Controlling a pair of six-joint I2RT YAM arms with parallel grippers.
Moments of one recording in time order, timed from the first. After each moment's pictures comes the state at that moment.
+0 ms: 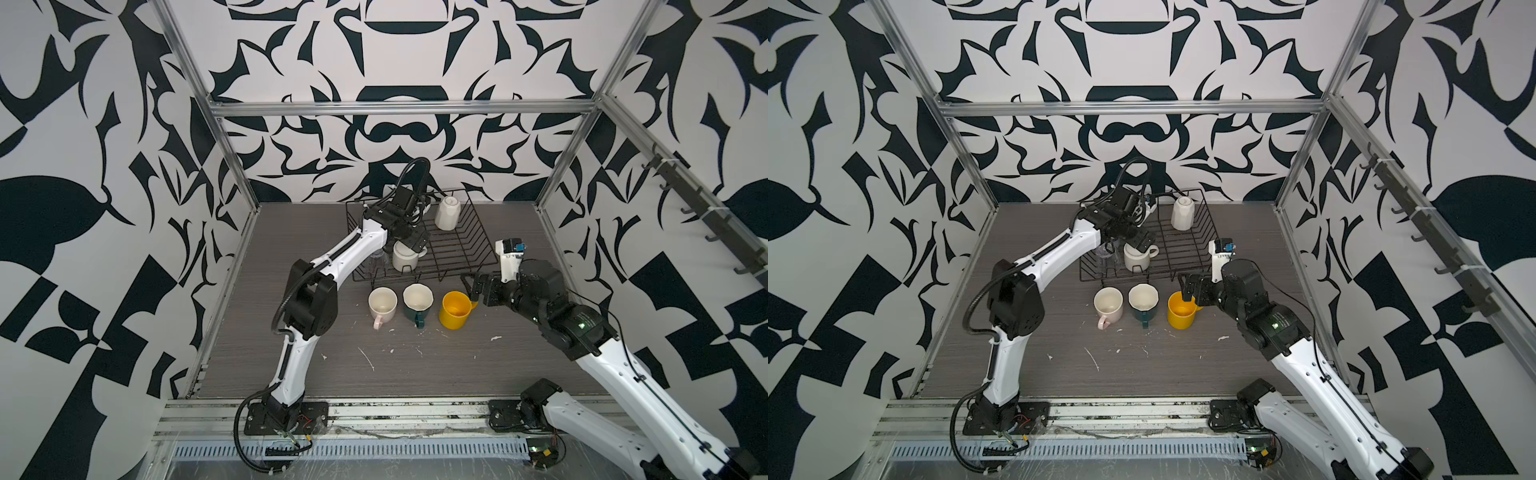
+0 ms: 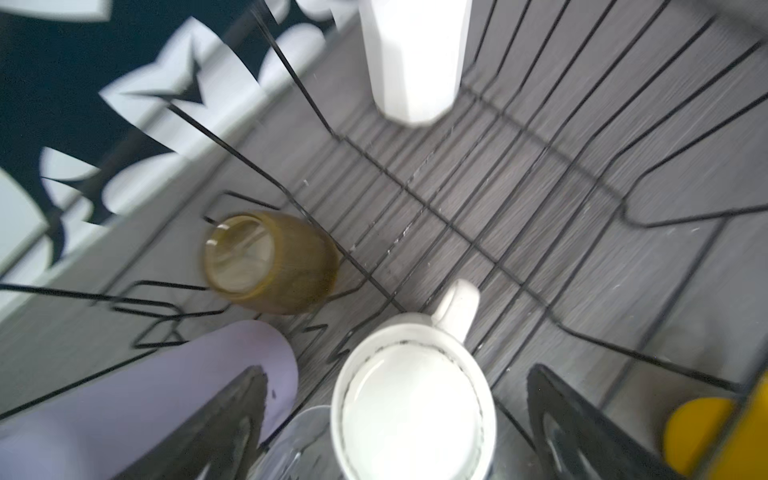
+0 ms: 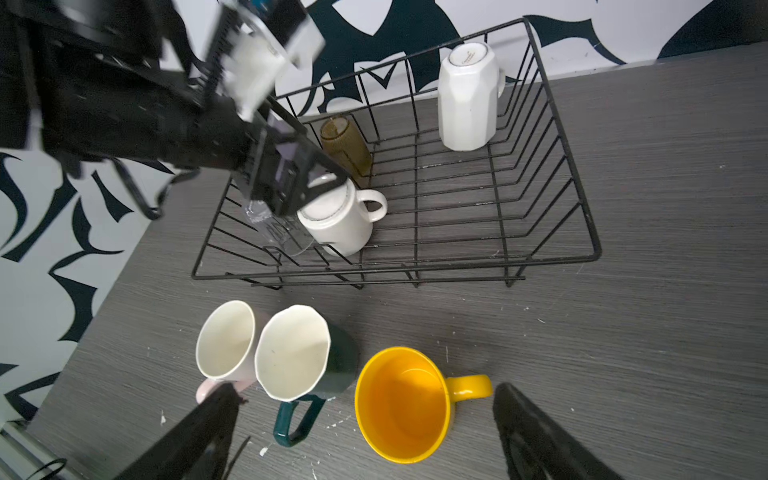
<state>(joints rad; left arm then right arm) -0.65 2.07 1.96 -0.66 -0.01 0.11 0.49 0.82 0.91 -0.63 0.02 0.42</state>
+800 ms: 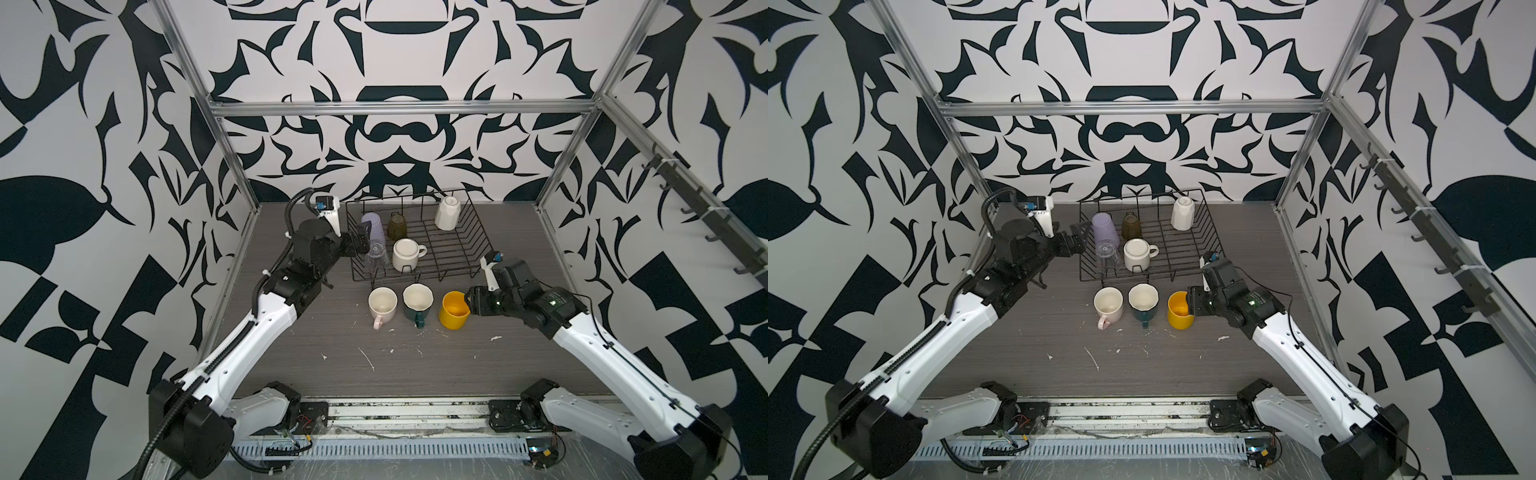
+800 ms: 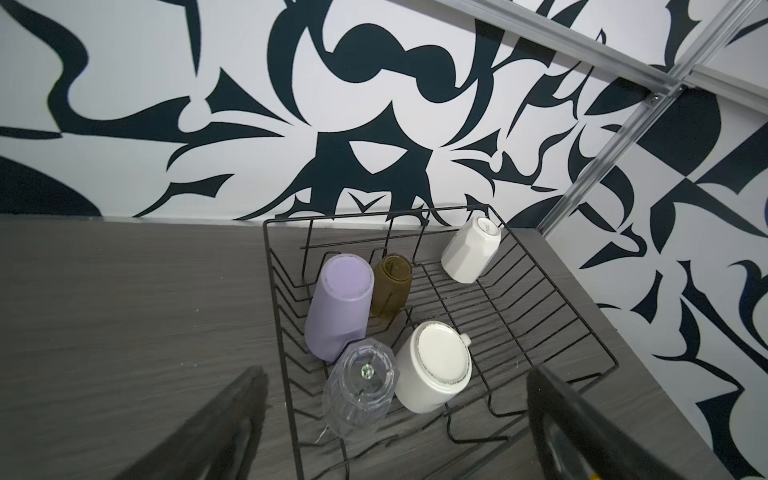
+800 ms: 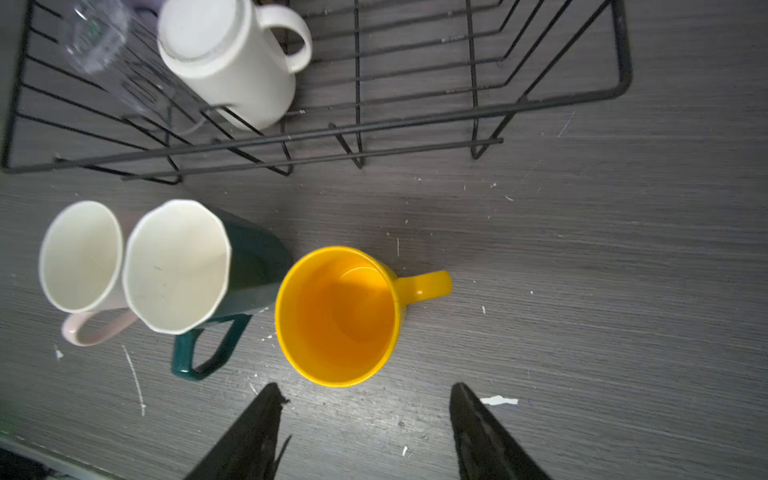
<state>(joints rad) -0.48 1.12 1.00 -0.10 -0.07 -0.36 0.49 1.01 0.89 -0.83 0.02 0.44</state>
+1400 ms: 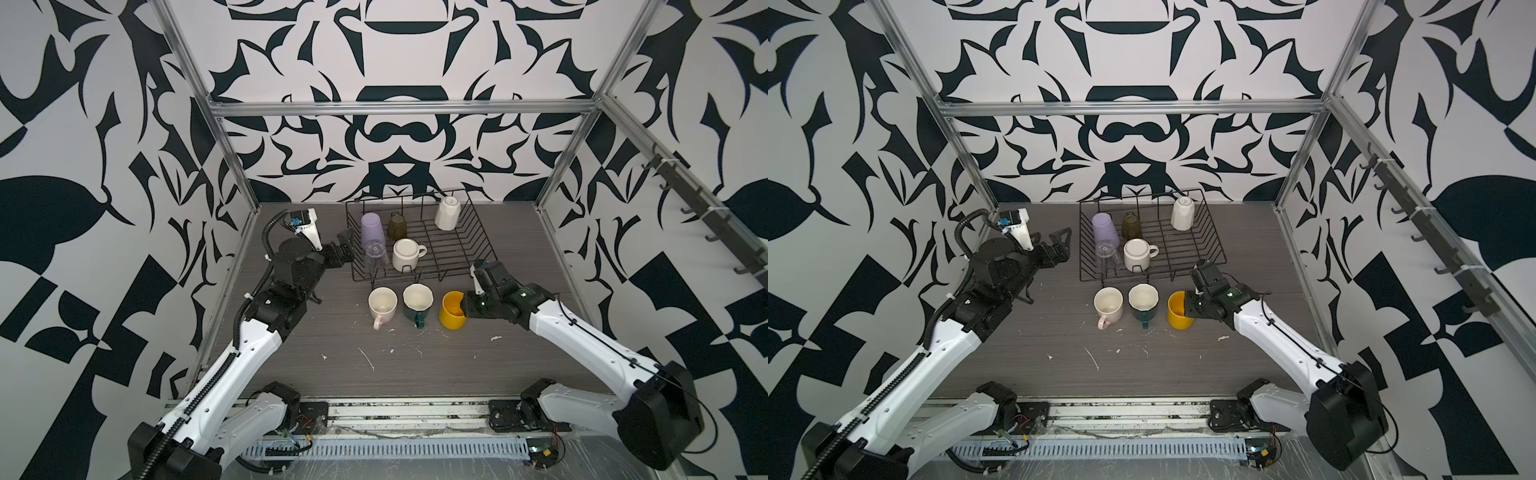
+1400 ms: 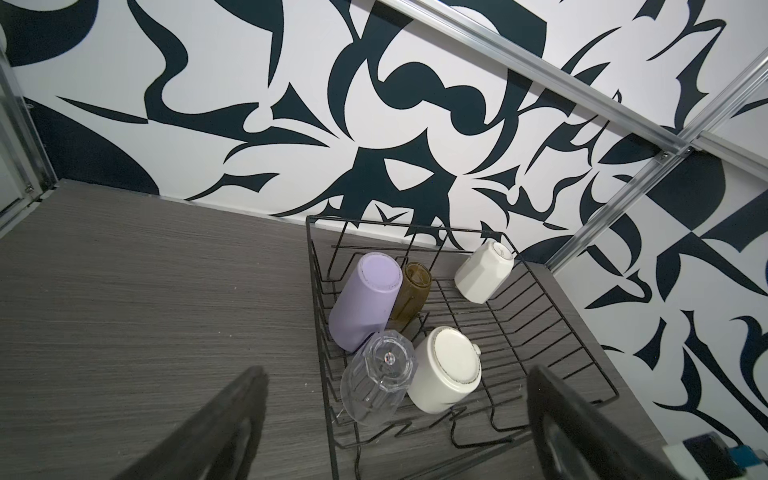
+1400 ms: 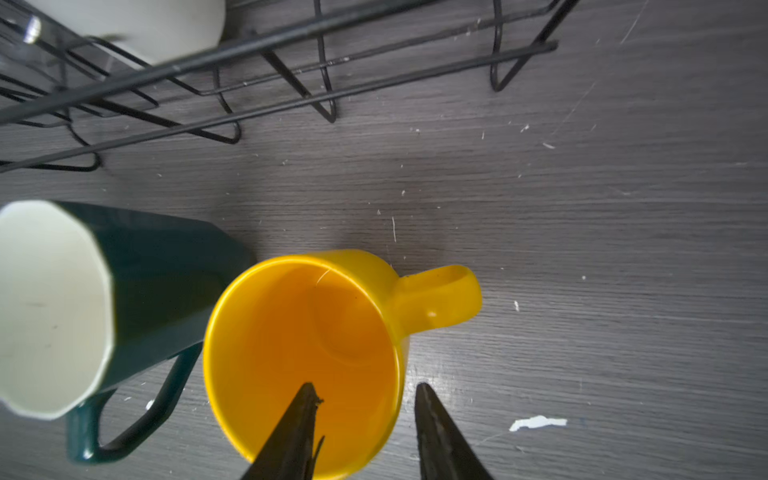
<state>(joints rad) -0.44 0.97 0.89 -0.10 -0.12 -0.43 0.49 1.19 0.81 -0.69 0.00 0.52</state>
